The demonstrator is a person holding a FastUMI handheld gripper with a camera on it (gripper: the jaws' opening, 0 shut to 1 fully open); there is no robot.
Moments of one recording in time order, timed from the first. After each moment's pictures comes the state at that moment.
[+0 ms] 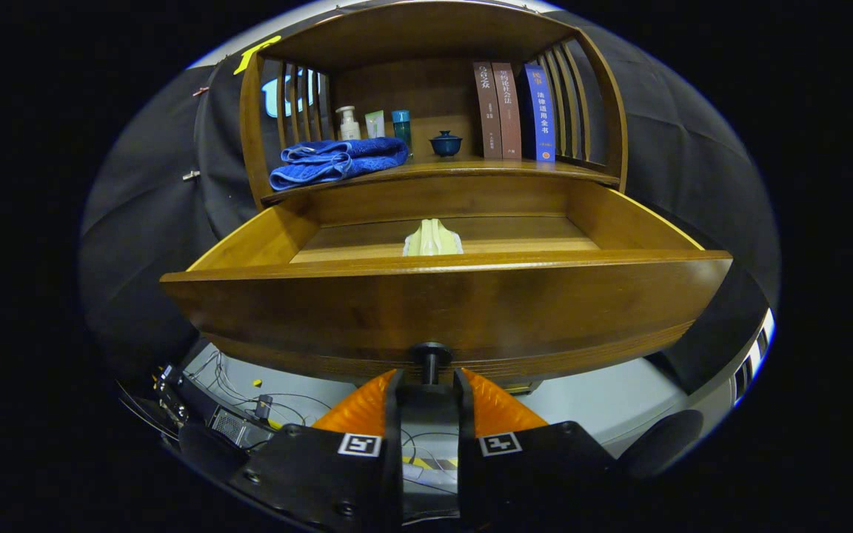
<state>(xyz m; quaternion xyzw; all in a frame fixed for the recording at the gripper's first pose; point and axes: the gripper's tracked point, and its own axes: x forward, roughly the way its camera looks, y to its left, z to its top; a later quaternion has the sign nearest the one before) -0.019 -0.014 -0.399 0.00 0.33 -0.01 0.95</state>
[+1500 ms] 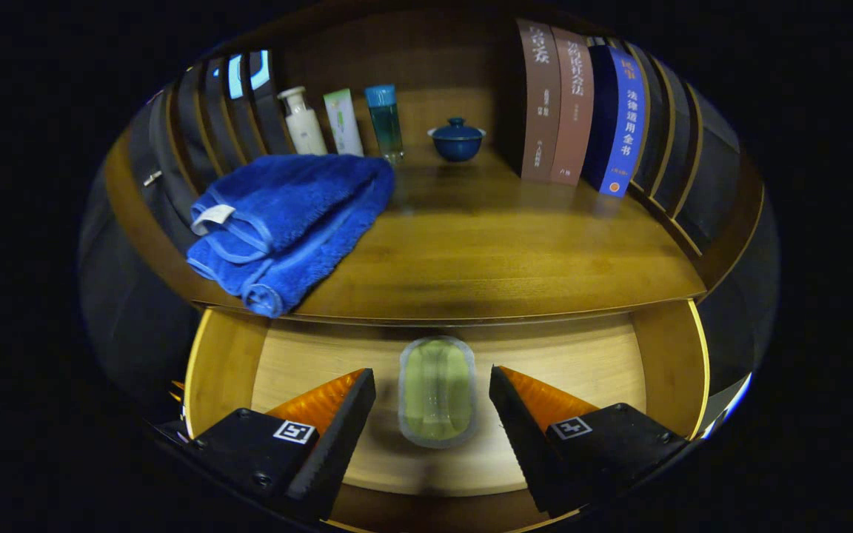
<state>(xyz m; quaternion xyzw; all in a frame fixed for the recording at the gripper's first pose) 0.187 -0.016 -0.356 0.00 0.47 -0.03 0.88</state>
